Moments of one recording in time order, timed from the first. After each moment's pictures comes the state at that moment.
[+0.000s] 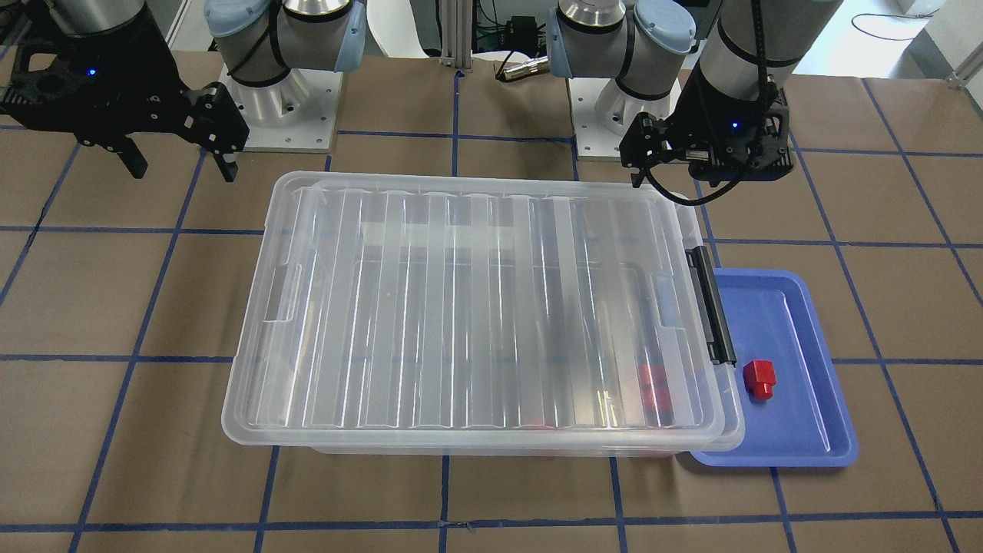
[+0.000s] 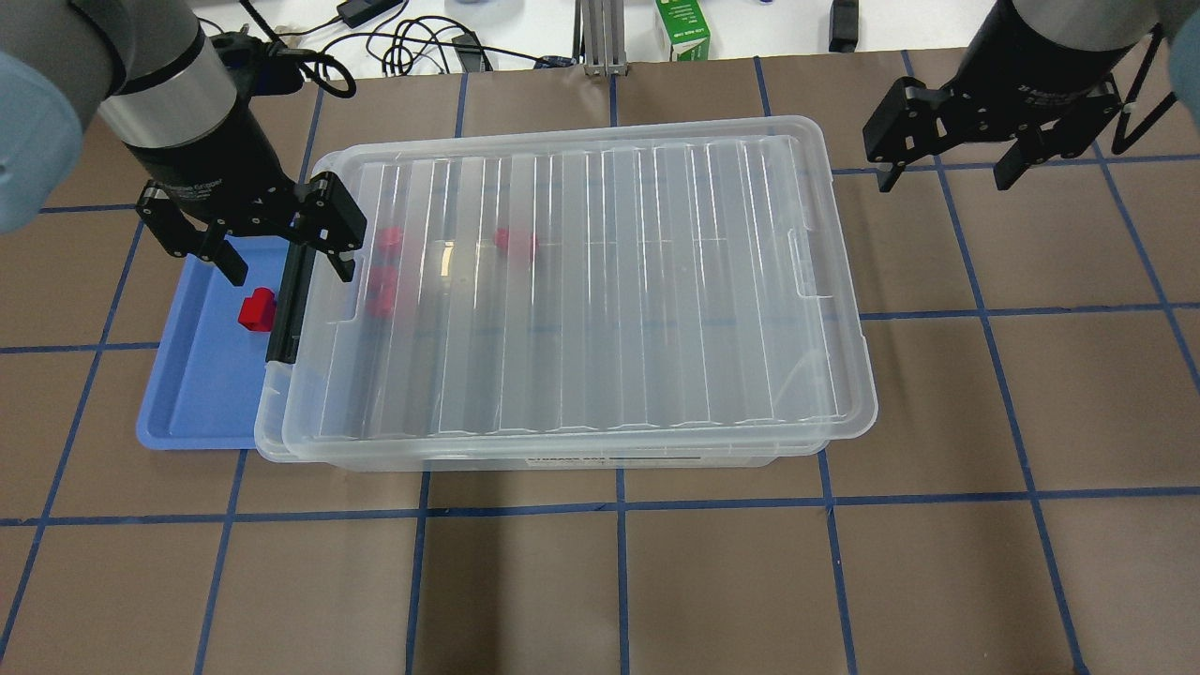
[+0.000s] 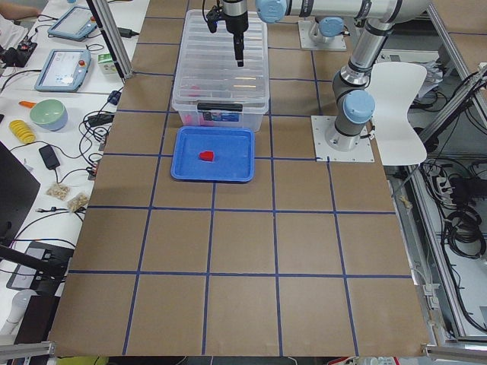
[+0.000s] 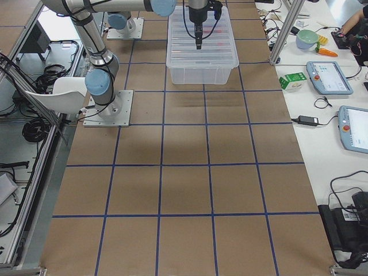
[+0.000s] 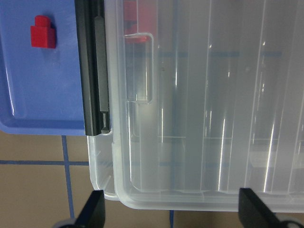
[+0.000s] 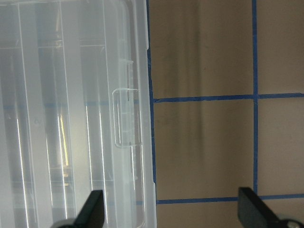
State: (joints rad) left arm -1.55 -1.55 -1.58 -1.70 1.60 0.01; right arm 1.53 -1.63 1.54 -1.56 -1.57 -0.01
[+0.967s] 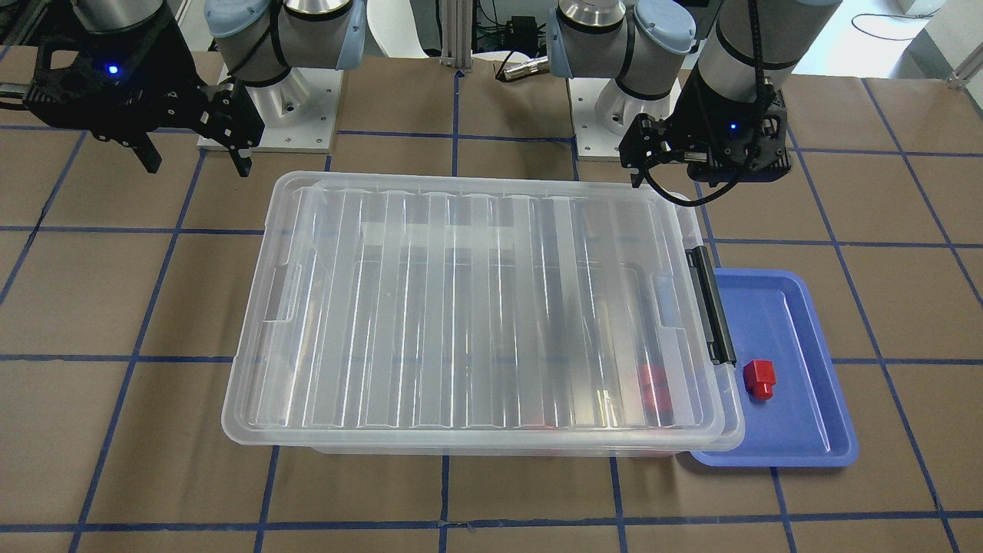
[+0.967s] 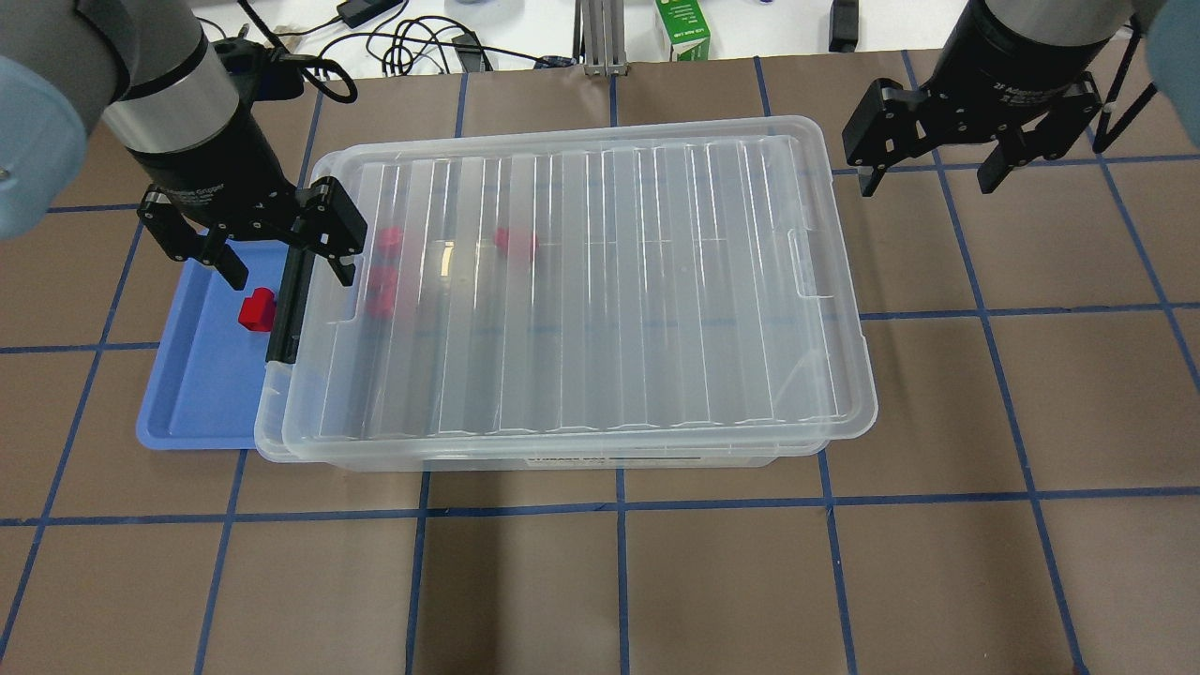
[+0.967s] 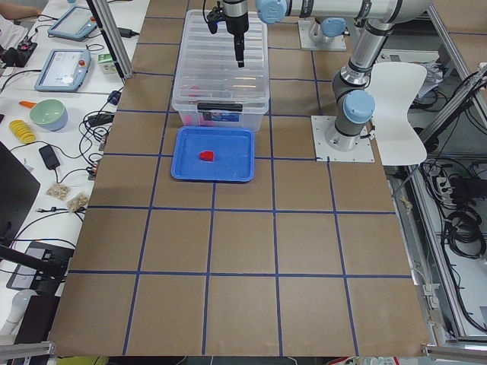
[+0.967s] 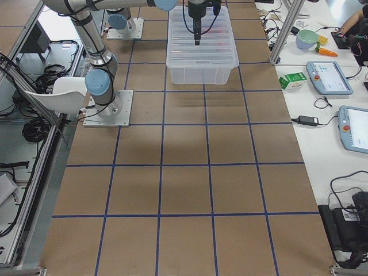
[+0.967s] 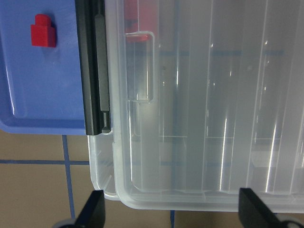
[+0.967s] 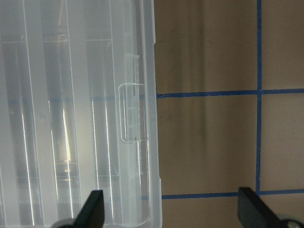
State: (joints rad) left arm -1.55 -1.55 -1.59 -1.69 1.61 0.01; right arm 1.55 -1.62 1.53 -1.55 -1.57 0.00
